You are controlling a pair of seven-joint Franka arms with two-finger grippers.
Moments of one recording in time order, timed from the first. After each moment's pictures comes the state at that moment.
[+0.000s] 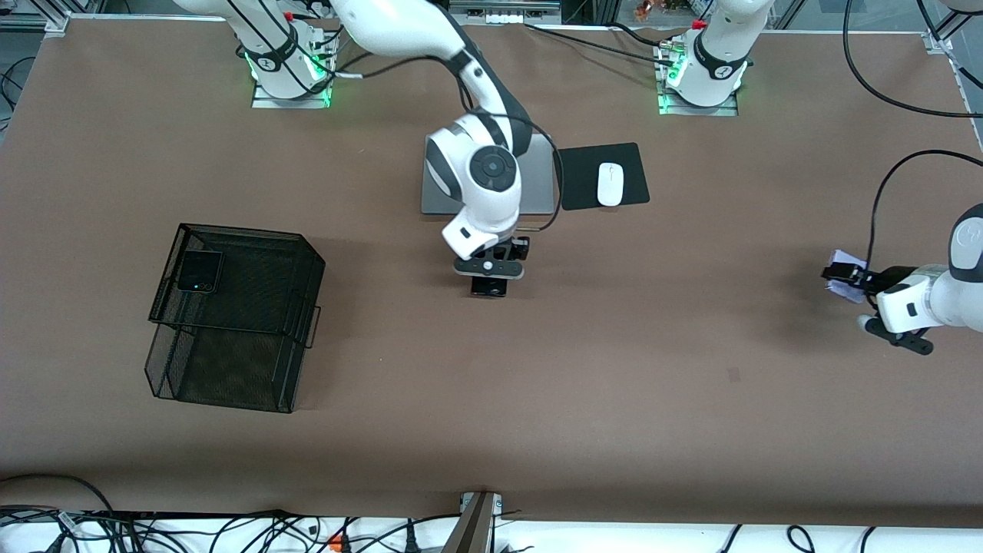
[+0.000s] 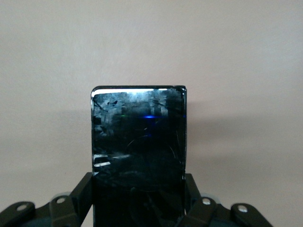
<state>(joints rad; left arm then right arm) 0.85 0.78 -0.85 -1.44 0.43 1.56 0.31 1.10 0.77 -0.45 -1.37 0.30 2.07 0.71</state>
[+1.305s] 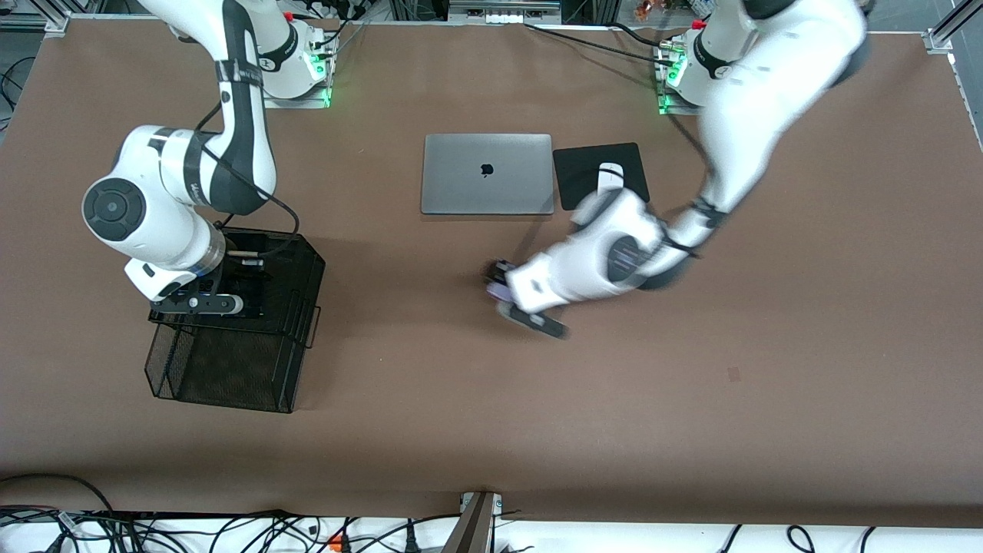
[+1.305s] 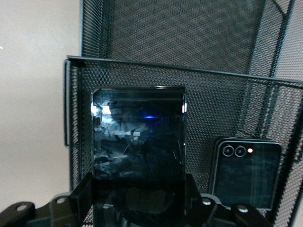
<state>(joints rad) -0.13 0.93 -0.70 -1.42 0.10 2.36 -0.33 1.03 0.52 -1.00 -1.84 0.40 2.01 -0.12</state>
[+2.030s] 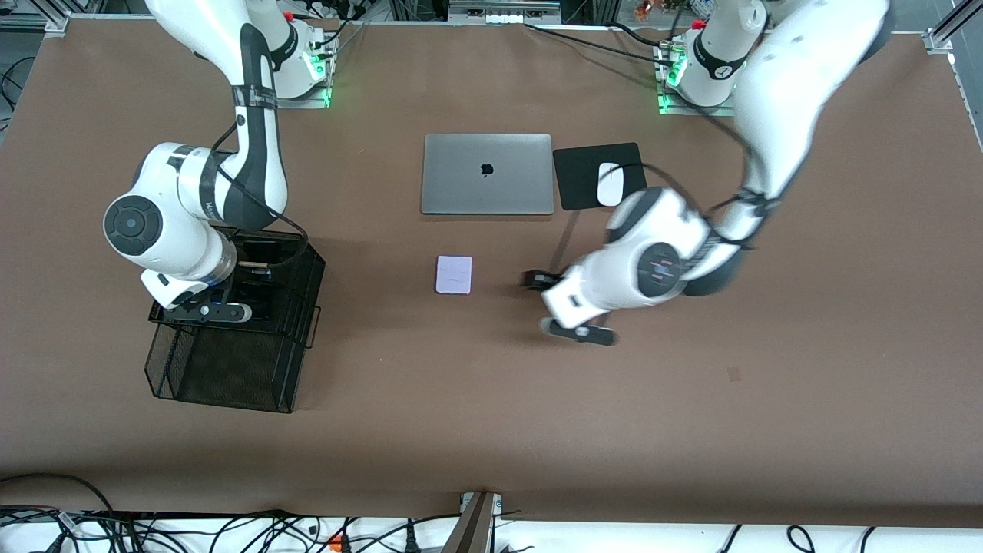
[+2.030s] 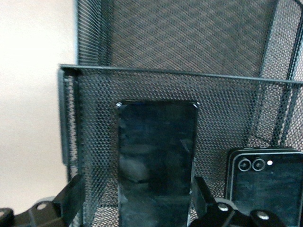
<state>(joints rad) 0.07 0.76 -0.66 -1.37 0.10 1.87 -0.35 1.02 0.58 -1.00 -1.81 0.47 2.00 -0.12</state>
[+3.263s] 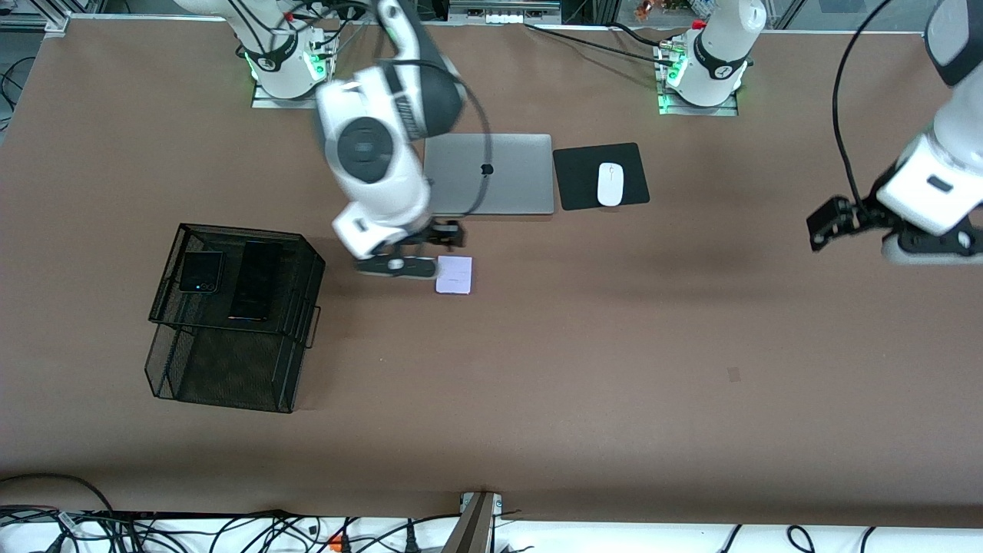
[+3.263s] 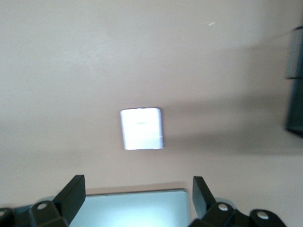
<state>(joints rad) -0.03 0.05 -0.07 -1.62 0.10 1.73 -0.11 1.17 0.66 -0.69 -1.39 0.48 1.86 0.54</state>
